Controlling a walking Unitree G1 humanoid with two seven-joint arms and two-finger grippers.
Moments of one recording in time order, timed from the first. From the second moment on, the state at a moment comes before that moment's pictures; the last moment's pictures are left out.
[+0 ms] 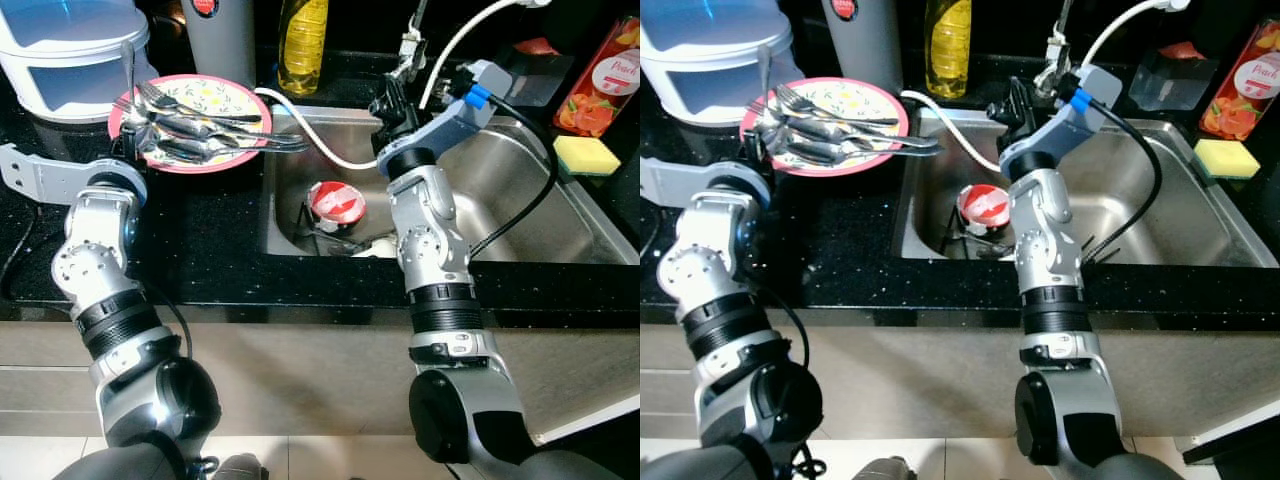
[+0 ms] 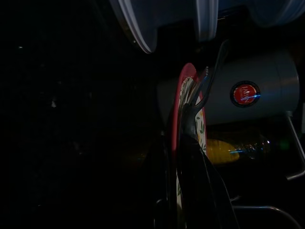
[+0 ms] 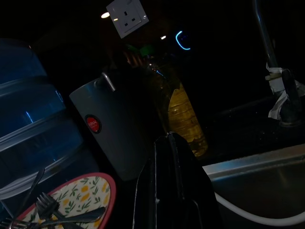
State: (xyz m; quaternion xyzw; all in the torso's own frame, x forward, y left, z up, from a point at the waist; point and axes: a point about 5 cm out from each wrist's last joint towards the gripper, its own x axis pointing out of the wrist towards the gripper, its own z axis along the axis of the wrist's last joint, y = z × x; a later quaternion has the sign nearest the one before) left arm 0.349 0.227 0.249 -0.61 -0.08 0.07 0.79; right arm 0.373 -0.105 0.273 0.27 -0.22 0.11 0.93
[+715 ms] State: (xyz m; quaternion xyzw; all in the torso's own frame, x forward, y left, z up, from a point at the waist) left arm 0.276 0.239 0.224 -0.59 -0.13 0.18 0.78; right arm 0.376 -0.096 0.273 0.26 -0.20 0.14 0.94
